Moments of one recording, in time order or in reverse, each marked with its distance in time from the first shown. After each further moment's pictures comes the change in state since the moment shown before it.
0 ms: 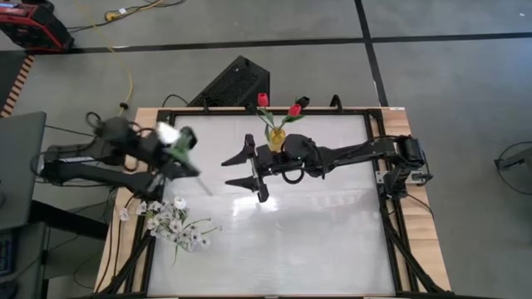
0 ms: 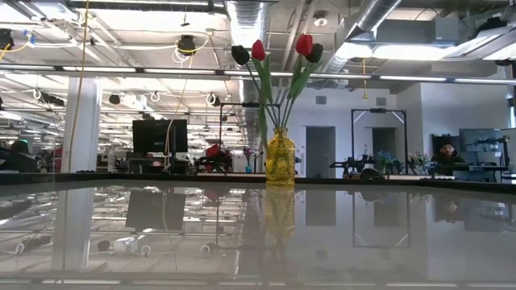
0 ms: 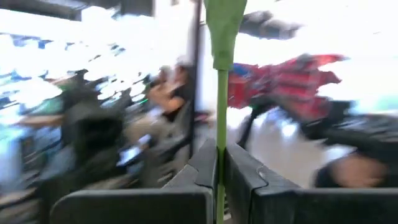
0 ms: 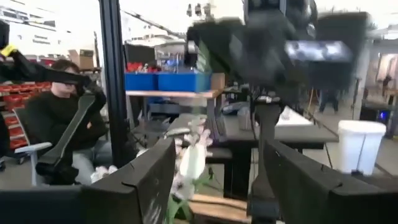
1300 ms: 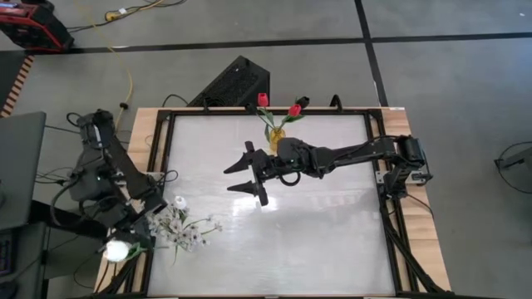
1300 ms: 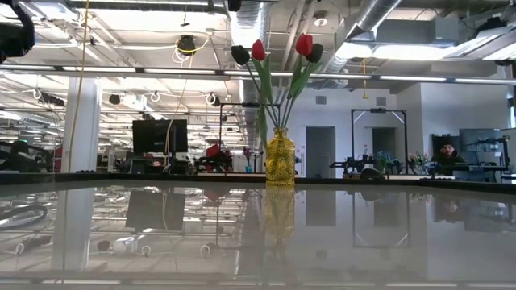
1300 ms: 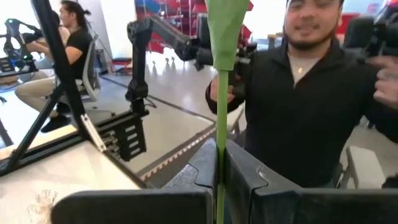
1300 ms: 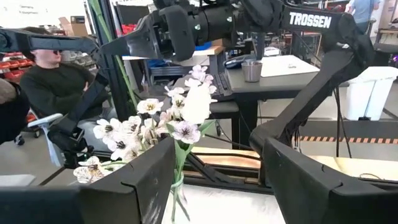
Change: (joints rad) left arm -1.065 -0.034 -0.053 -0.258 -0.675 0.167; right arm 0.001 -0.002 -0.006 -0.194 -0.001 0.043
